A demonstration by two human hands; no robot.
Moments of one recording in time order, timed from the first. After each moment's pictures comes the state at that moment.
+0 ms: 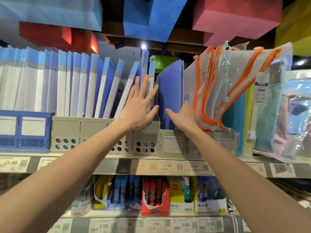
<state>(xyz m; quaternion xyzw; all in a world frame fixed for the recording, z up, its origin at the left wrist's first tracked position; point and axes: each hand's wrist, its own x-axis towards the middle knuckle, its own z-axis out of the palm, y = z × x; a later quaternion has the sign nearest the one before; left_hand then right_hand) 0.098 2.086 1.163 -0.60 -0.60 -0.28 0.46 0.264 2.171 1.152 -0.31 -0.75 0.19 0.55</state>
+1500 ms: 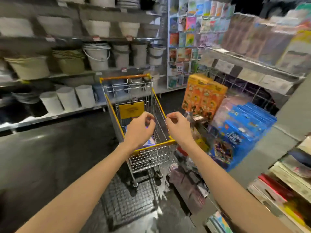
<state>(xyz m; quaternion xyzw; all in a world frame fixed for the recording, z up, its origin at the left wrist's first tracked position) -0.223 1.149 0.724 -0.05 -0.90 -0.40 0.18 -0.230 1.310 0.747 0.04 -0.85 0.52 0.11</state>
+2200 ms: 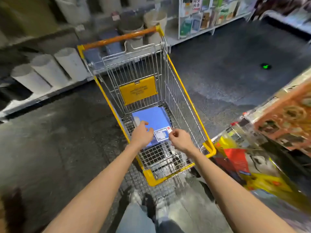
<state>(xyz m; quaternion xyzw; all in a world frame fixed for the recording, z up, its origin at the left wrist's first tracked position) -0.562 1.018 0.524 0.13 -0.89 -0.41 -0.15 -0.553 1.194 0.528 -0.09 -0.87 0.45 -0.20</state>
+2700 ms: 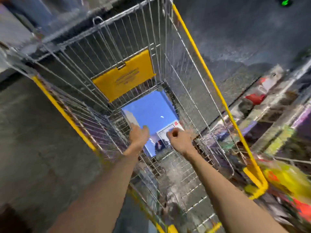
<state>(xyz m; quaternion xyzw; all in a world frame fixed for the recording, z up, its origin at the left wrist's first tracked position) -0.770 0.974 0.330 0.32 -0.81 -0.41 -0.28 -0.728 1.129 0.361 -0.23 -0.83 0.43 -0.26</state>
